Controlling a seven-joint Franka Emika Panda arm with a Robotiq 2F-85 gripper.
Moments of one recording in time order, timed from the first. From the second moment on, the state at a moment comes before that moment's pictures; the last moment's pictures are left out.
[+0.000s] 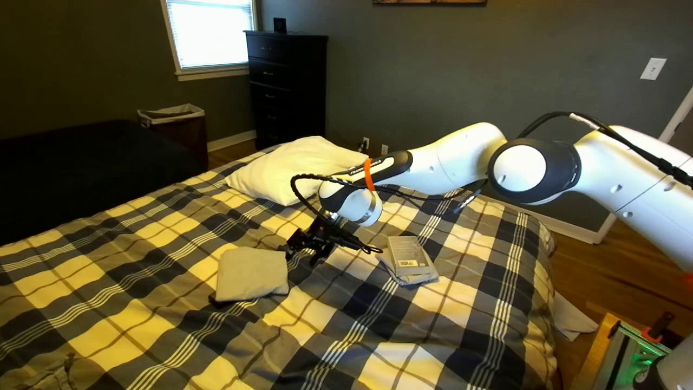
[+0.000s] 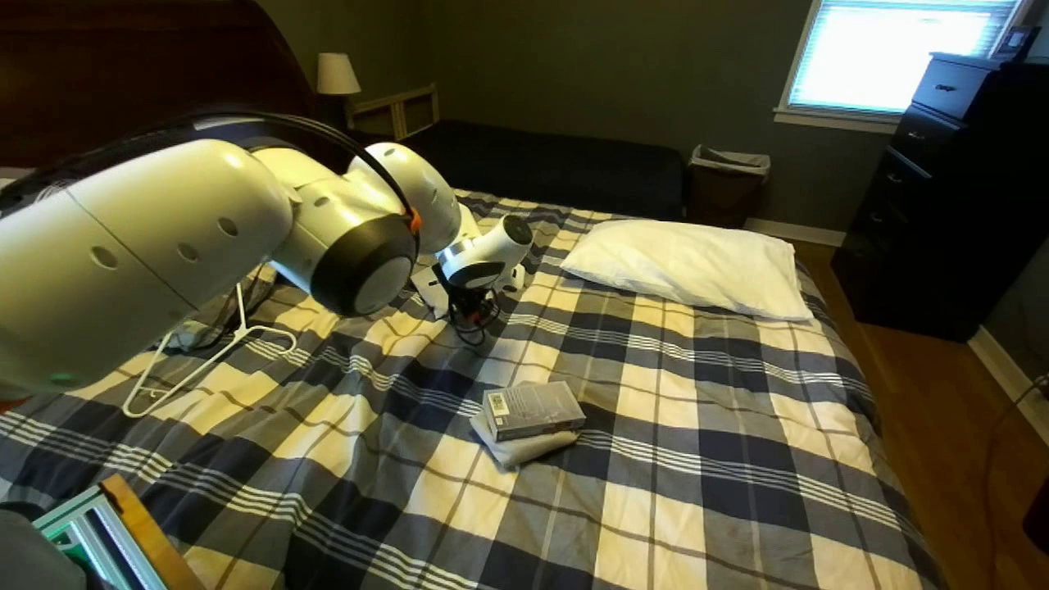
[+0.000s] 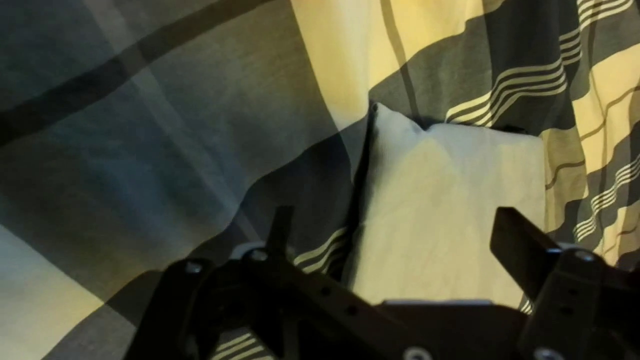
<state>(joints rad) -0.08 1.24 0.40 -1.16 0.41 2.49 -0.14</state>
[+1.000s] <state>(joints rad) 0.00 1.49 0.42 -0.77 0.43 2.37 -0.14</state>
